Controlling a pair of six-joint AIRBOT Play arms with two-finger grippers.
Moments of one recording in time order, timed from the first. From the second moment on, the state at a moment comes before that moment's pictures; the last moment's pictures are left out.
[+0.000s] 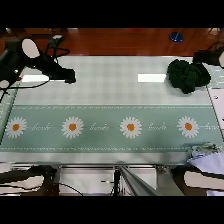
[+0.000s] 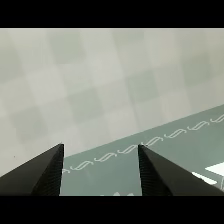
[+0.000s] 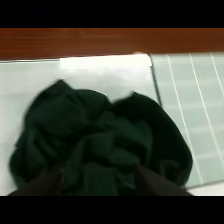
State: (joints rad) left arm -0.18 -1.46 1.49 1.40 -1.23 -1.43; right arm -0.22 -1.46 1.38 -1.75 0.64 1.73
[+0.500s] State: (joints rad) left arm -0.19 -1.46 1.53 1.37 -1.29 -1.42; right arm -0.39 -1.71 1.39 -1.15 0.66 1.50
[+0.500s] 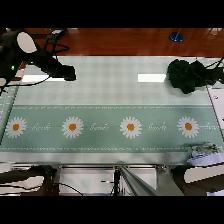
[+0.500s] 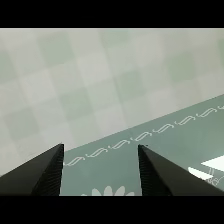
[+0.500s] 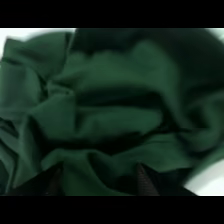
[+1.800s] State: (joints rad) left arm -0.19 -0.91 1.68 1.26 -1.38 -1.43; right arm -0.28 -0.98 1.76 -0.83 0.90 1.33
